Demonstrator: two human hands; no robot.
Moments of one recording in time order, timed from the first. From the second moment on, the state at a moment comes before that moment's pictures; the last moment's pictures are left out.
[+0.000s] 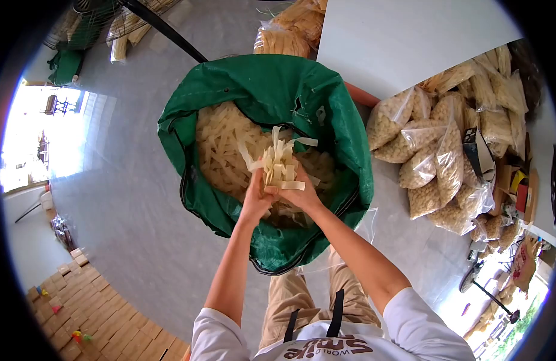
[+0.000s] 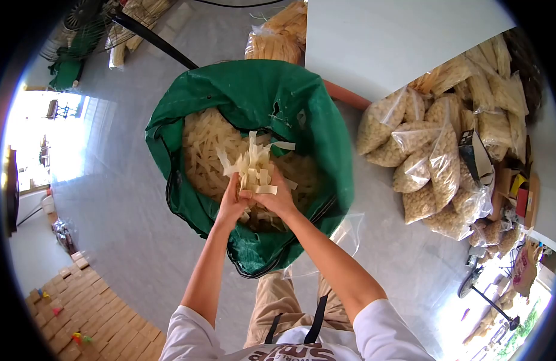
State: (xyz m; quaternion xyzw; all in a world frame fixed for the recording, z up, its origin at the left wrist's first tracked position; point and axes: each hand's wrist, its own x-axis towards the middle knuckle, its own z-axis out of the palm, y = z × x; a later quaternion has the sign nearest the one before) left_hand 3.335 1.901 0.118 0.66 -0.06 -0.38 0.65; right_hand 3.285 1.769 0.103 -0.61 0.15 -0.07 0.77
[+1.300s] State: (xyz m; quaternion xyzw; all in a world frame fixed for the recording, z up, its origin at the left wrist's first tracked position) left_hand 3.350 1.917 0.204 0.75 -0.21 -0.17 0.61; right_hand 3.315 1.720 0.178 -0.62 0.16 -0.03 0.77
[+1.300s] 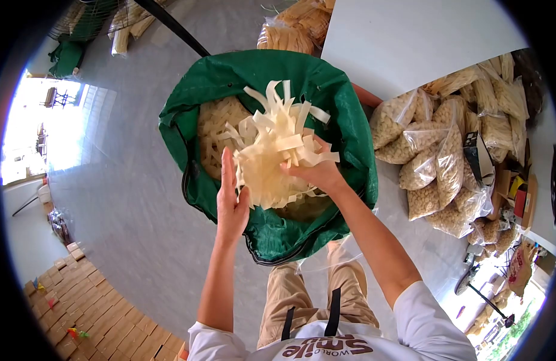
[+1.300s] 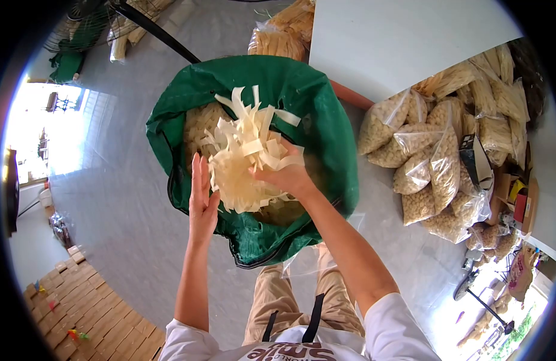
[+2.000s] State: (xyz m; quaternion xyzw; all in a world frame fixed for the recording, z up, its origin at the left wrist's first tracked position) left_hand 3.098 1.933 0.018 0.85 -0.17 -0.39 0.29; right_hand 3.276 1.671 0.265 -0.59 0.13 -0.07 0.79
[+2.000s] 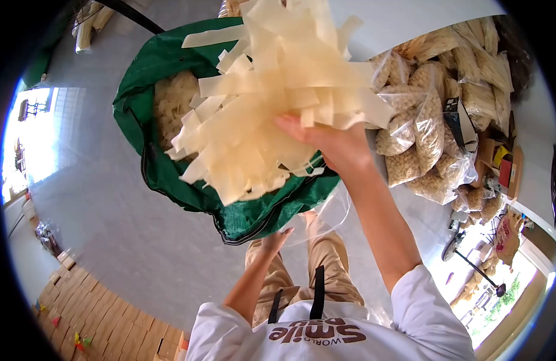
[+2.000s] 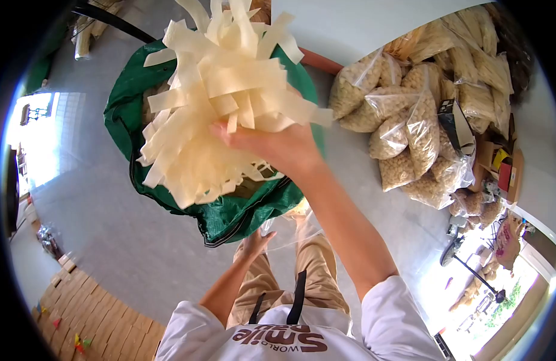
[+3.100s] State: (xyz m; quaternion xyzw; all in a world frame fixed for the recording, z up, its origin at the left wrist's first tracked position) left_hand 3.115 1.910 -0.066 0.85 -0.48 -0.09 0.18; right_hand 2.952 1.712 0.149 -0.43 0.45 0.03 0.78
